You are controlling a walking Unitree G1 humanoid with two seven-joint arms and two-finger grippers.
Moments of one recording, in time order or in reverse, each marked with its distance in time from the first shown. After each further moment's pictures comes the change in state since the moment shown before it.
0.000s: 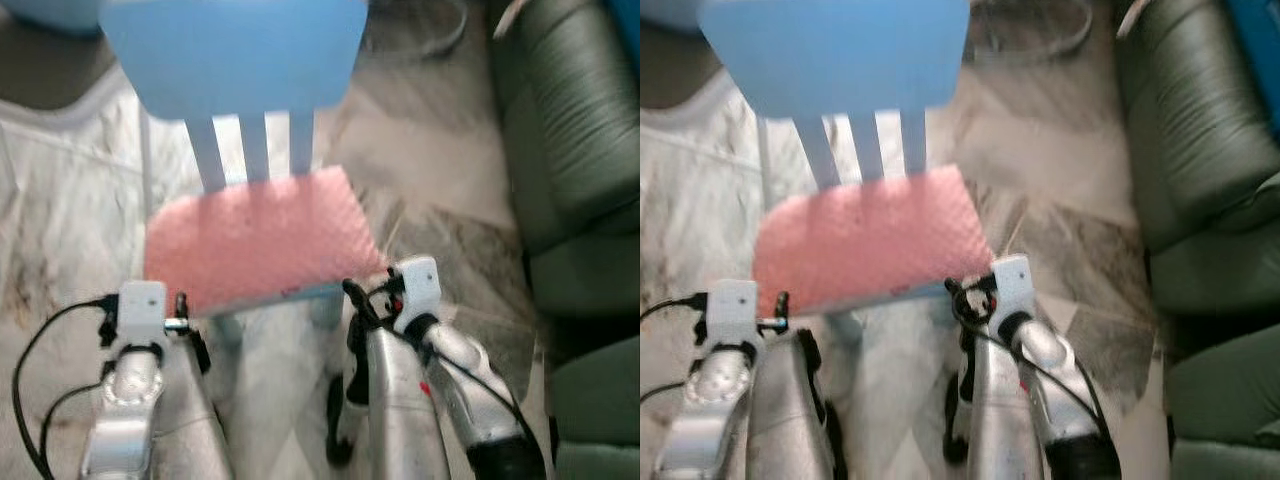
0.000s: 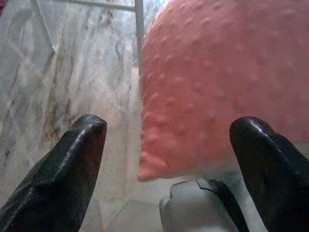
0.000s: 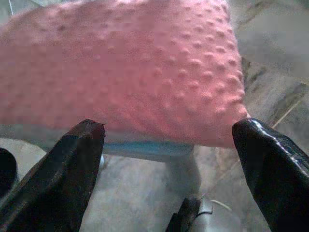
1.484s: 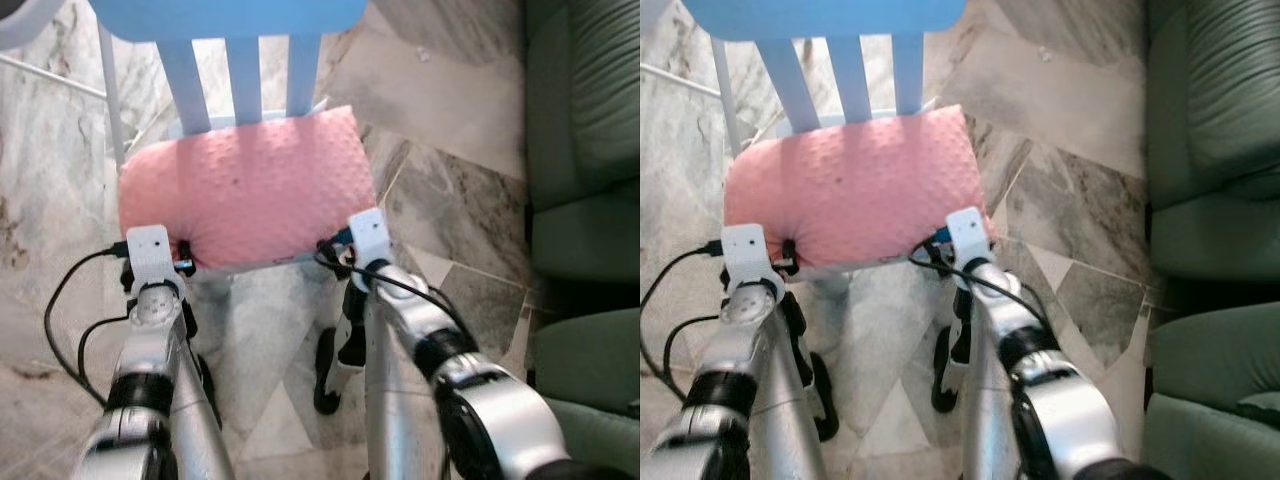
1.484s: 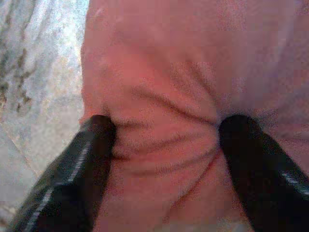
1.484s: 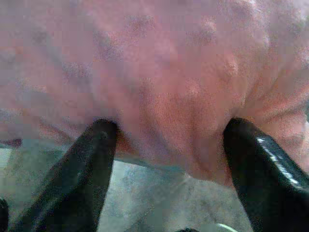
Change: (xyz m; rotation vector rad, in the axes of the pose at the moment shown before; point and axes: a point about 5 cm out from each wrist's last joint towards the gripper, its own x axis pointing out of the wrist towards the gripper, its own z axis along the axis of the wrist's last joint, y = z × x) left arm 0.072 -0.018 0.028 -0.173 -0.029 0.069; right arm 0.081 0.018 0.023 -0.129 0.034 -0.057
